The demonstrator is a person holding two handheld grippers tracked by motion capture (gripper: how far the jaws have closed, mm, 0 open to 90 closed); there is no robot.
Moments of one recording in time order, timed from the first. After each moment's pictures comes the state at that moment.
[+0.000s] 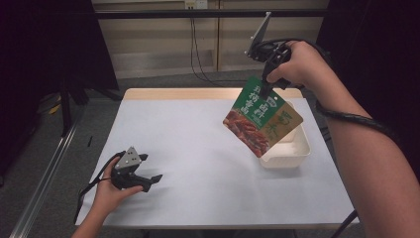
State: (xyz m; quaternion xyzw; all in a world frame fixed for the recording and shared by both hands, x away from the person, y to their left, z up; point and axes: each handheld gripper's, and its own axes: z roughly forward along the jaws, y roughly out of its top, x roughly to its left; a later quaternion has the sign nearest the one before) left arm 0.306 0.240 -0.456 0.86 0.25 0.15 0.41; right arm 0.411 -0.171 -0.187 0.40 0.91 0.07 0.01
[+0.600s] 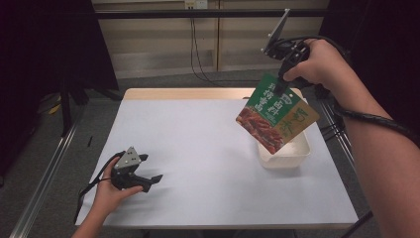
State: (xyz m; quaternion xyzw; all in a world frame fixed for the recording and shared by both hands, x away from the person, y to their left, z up) left arm 0.305 0.240 -0.455 0.86 0.25 0.15 0.41; right arm 0.406 -0.205 -0.184 0.41 0.91 0.07 0.03
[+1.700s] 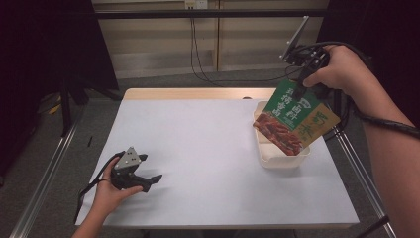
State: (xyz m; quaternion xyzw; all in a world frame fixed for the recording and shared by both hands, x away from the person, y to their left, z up) left arm 0.305 0.241 -0.455 0.86 0.26 0.16 0.41; right arm 0.397 -0.243 -0.194 0.41 0.91 0.05 0.04
